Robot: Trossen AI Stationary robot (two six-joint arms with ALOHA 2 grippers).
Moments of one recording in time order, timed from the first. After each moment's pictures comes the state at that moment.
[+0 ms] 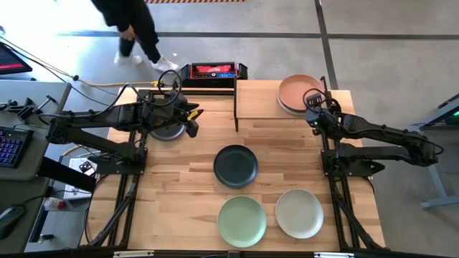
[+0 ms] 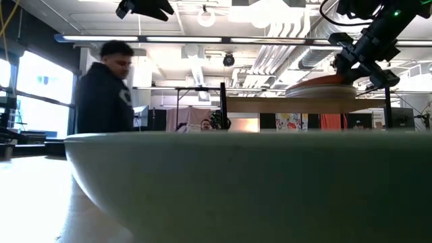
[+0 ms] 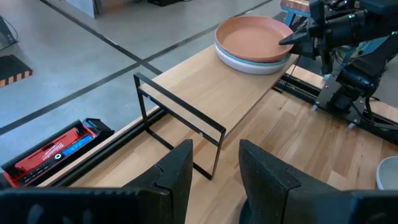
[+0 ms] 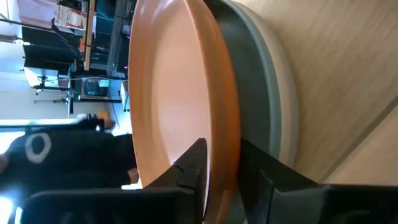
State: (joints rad) left arm 0.05 1.09 1.14 -0.53 -0.53 -0.35; right arm -0.34 0.78 0.65 -0.71 0.79 2.03
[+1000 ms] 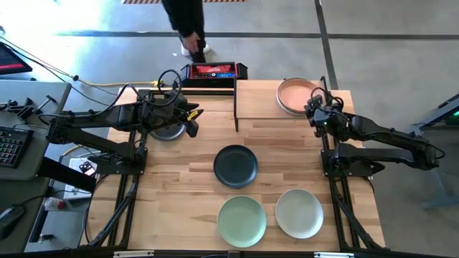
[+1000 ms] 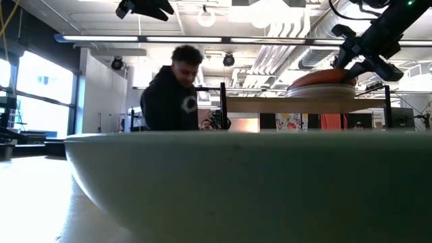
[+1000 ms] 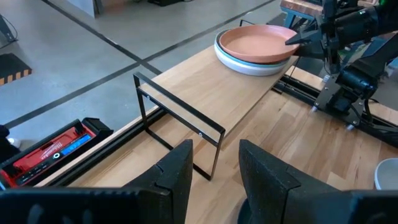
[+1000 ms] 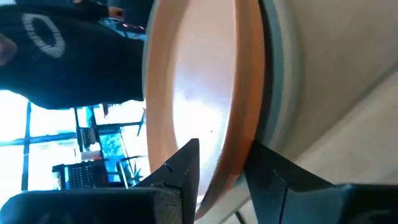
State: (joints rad) left arm 0.05 1.09 1.14 -0.53 -0.53 -0.36; right arm -0.33 0.66 0.65 -0.70 0.64 1.93
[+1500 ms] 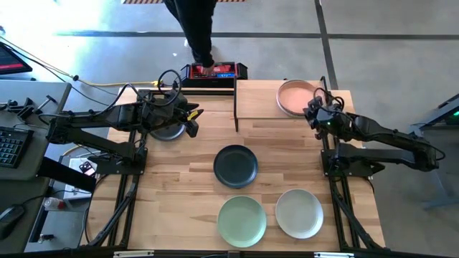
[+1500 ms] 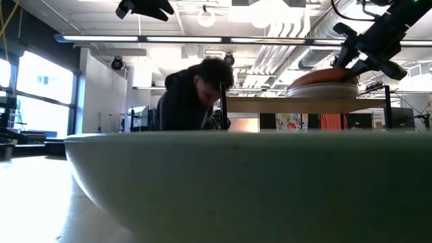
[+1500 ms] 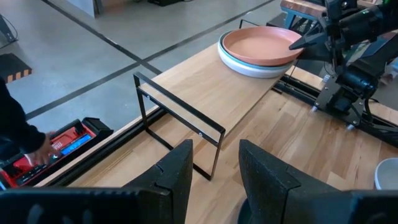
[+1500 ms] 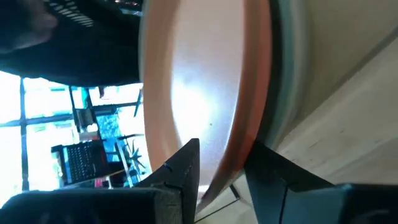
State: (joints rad) left arm 0.05 1.09 1.14 -0.53 -0.53 -0.36; right arm -0.33 0.63 0.66 -0.73 0.54 1.93
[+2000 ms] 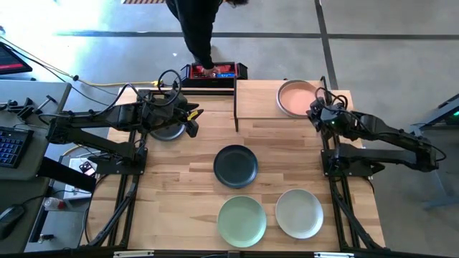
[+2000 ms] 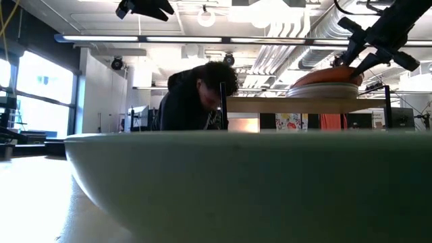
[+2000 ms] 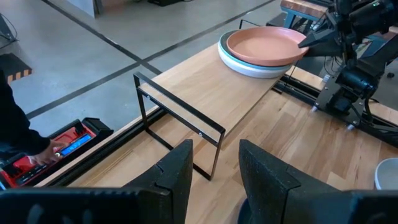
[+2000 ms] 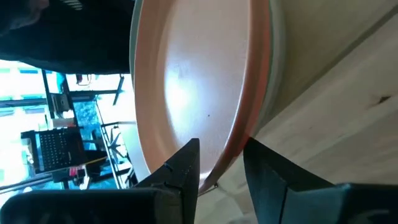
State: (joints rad) left arm 0.05 1.09 1.14 -0.53 -0.53 -0.36; right arm -0.33 0.61 0.74 -0.89 0.48 1.88
